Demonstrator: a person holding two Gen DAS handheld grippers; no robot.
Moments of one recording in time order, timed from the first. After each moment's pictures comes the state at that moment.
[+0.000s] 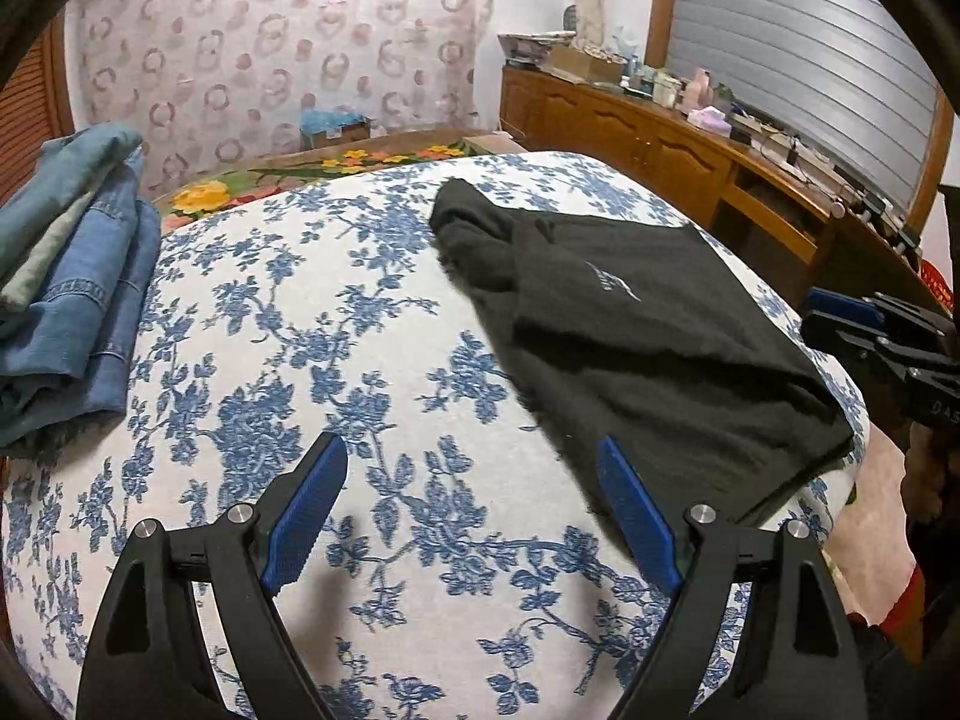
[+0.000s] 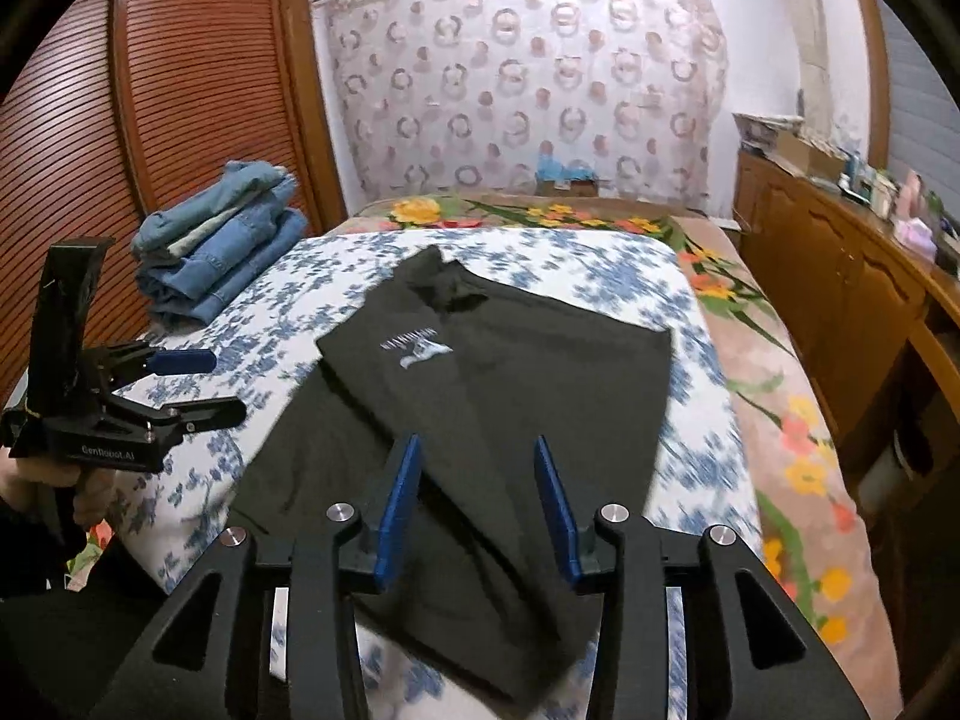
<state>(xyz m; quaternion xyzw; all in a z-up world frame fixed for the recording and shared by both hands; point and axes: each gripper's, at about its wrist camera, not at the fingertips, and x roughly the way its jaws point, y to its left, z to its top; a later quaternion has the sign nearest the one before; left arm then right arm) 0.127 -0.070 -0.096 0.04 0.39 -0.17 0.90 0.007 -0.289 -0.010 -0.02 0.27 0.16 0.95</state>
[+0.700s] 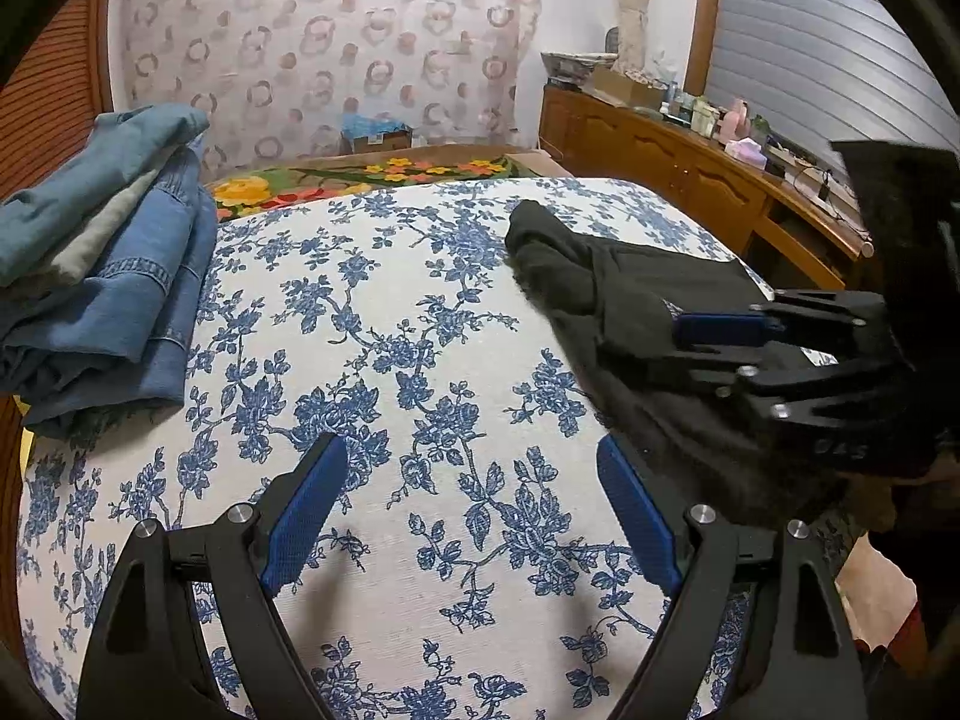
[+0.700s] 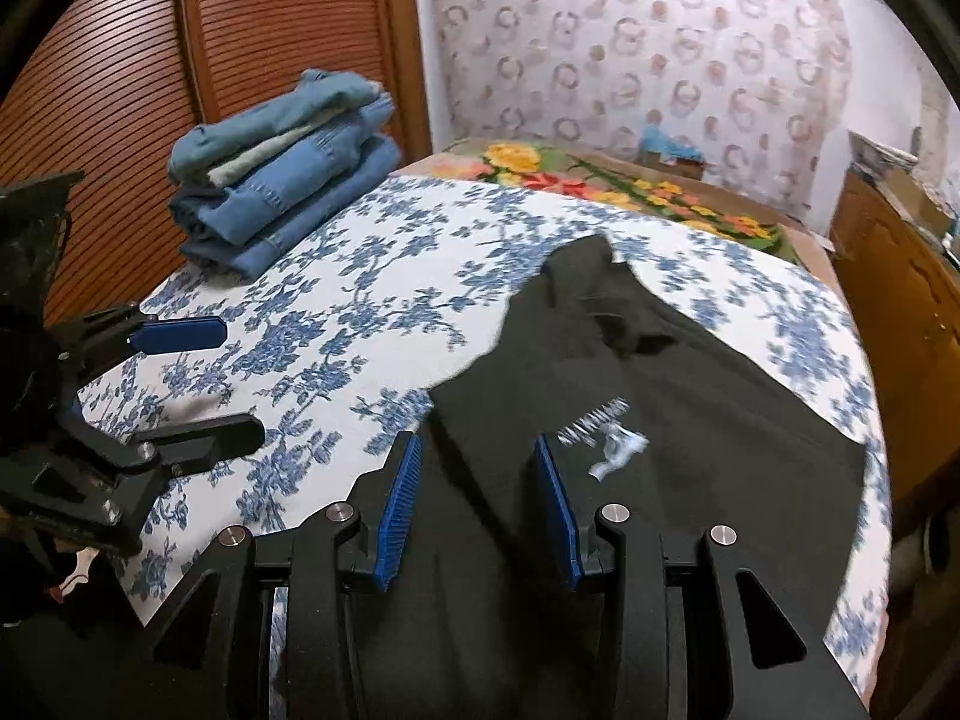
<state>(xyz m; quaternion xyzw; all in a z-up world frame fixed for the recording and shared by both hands) 0.133 -0.035 -0.094 0.02 0.38 -0.14 0.91 0.112 -0.195 -0.026 -0.09 0.33 0.25 0.91</state>
